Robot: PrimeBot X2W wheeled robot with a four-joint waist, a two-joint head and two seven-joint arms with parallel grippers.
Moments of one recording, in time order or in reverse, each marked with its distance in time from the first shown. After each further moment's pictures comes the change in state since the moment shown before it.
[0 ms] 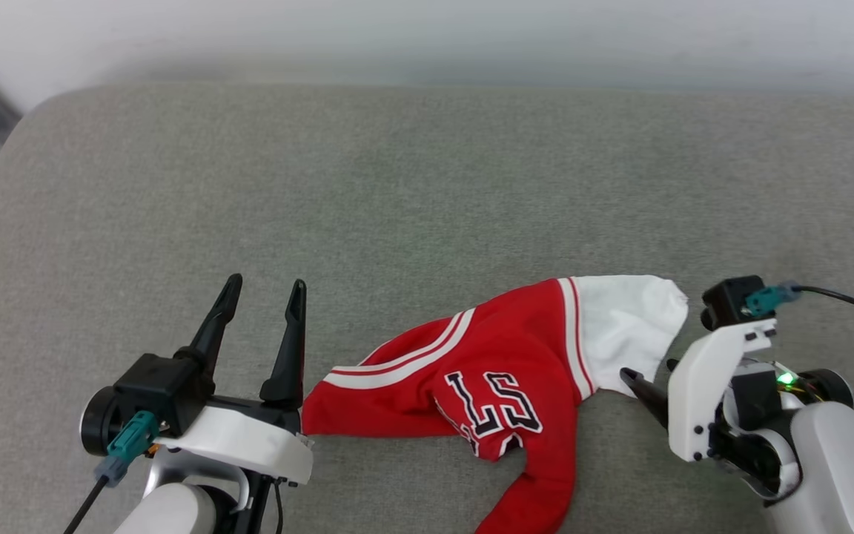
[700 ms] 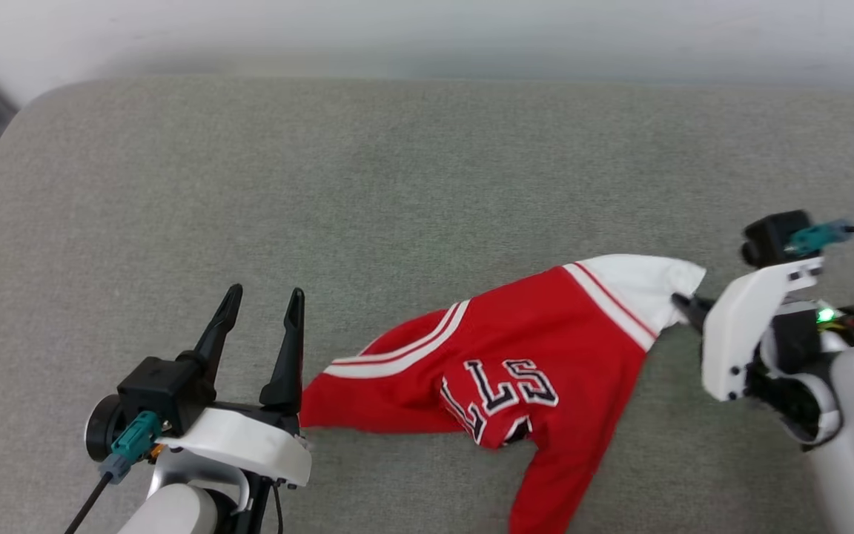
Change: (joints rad) left arm -0.006 -0.025 0.003 0.068 -0.020 -0.022 -0.021; right arm -0.151 -0.080 0.046 0.080 0.042 0.000 -0.069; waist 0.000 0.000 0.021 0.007
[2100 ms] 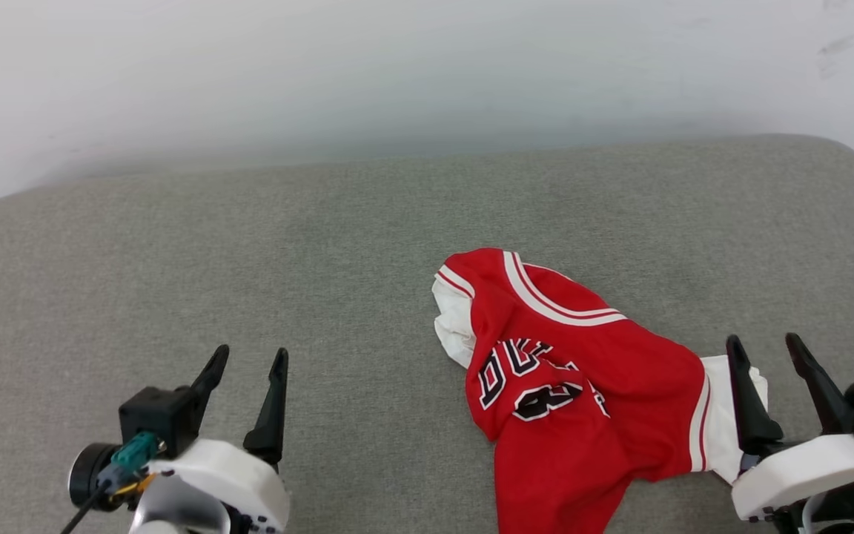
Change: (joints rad) left arm 0.102 0.076 -0.010 -0.013 -0.037 0.042 0.101; right arm 0.454 0.164 -0.257 -0.312 -0.235 0.000 -0.660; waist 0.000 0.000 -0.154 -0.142
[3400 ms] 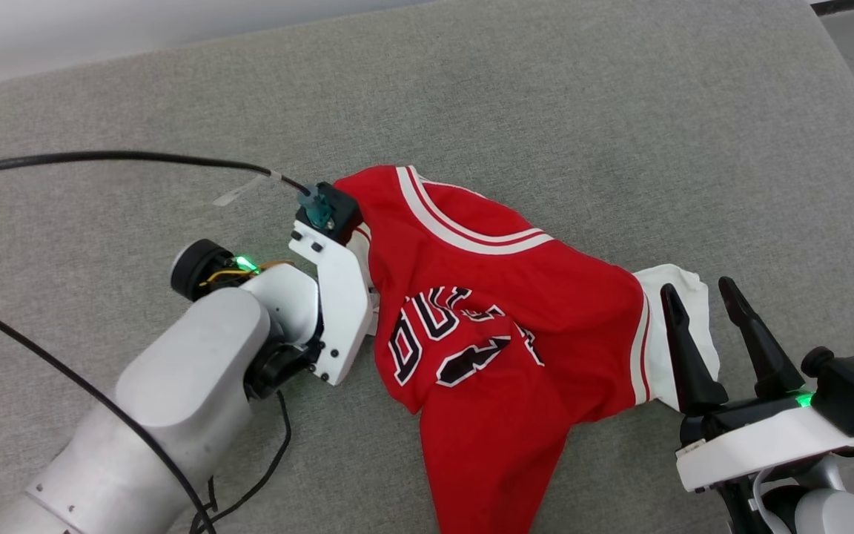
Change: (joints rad) left arm -0.706 -0.107 -0.332 0.509 -0.055 -0.360 0.813; right arm -0.071 0.033 0.158 -0.078 0.090 0.000 -0.064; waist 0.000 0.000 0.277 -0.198
